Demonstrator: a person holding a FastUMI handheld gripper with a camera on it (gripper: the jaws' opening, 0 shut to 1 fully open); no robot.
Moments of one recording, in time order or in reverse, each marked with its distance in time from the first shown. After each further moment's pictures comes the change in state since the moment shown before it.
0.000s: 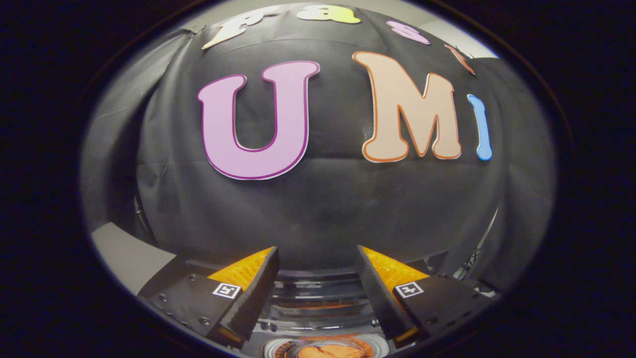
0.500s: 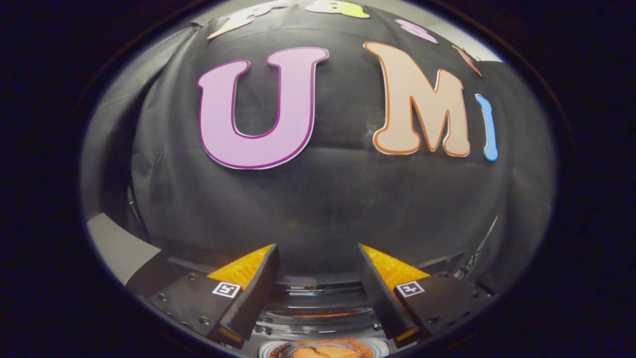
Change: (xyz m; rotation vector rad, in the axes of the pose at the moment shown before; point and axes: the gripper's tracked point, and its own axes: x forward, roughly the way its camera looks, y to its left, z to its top) arm 0.006 0.004 -0.014 -0.050 0.008 0.012
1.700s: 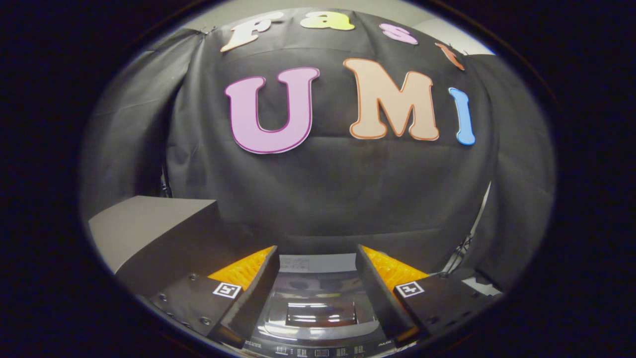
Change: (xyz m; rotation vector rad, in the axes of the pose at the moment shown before) arm -0.160 -0.022 -0.044 0.036 0.026 0.037
